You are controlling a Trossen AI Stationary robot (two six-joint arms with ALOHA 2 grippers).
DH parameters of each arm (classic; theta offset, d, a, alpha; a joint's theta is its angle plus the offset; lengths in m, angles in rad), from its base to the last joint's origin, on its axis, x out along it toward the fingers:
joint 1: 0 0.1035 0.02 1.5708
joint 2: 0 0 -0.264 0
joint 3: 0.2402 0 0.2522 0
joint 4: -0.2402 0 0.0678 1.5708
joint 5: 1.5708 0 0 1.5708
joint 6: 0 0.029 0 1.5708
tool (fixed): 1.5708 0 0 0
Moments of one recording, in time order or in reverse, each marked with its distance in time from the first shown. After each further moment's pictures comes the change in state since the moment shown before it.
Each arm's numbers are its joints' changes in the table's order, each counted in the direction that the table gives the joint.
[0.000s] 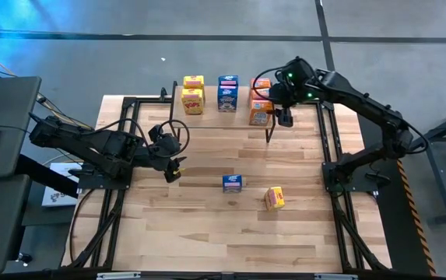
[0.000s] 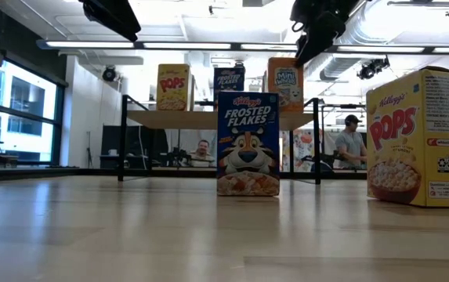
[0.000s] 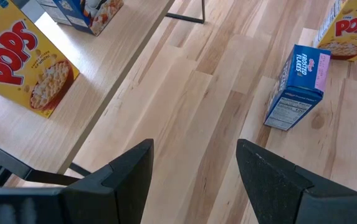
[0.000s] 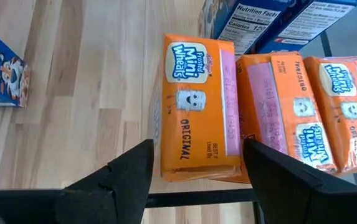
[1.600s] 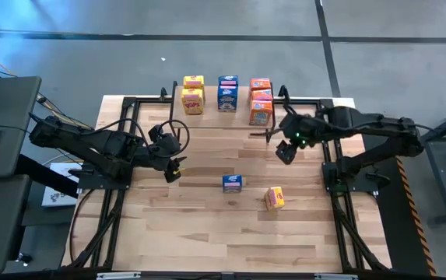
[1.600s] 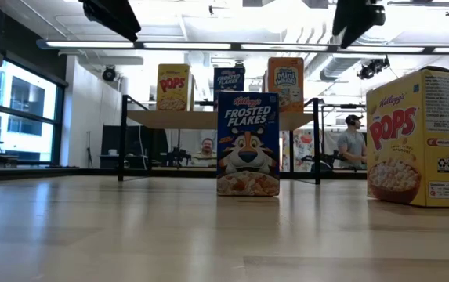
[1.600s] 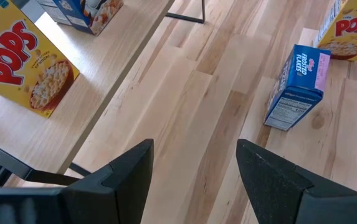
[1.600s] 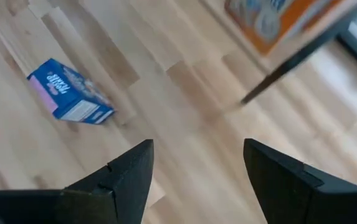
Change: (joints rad) left arm 0.000 0.000 0.000 0.000 0.000 0.000; right arm 0.595 0.144 -0.039 -0.304 0.424 1.199
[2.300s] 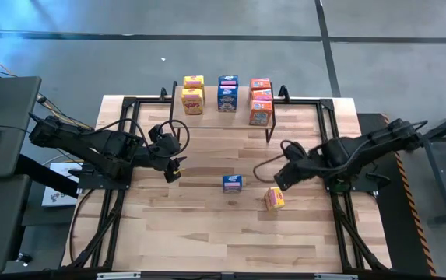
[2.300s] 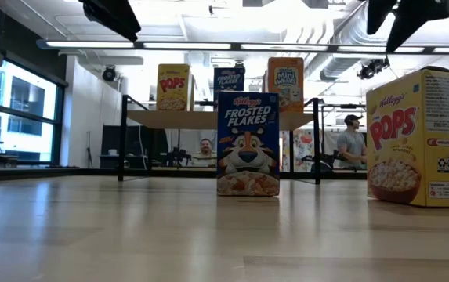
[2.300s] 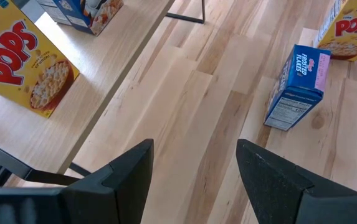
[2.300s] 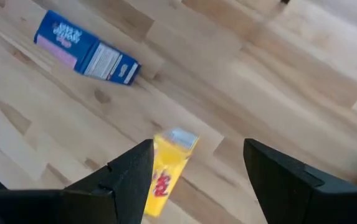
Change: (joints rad) left arm 0.000 0.000 0.000 0.000 0.000 0.000; right arm 0.376 -0.030 -0.134 0.010 0.055 0.708
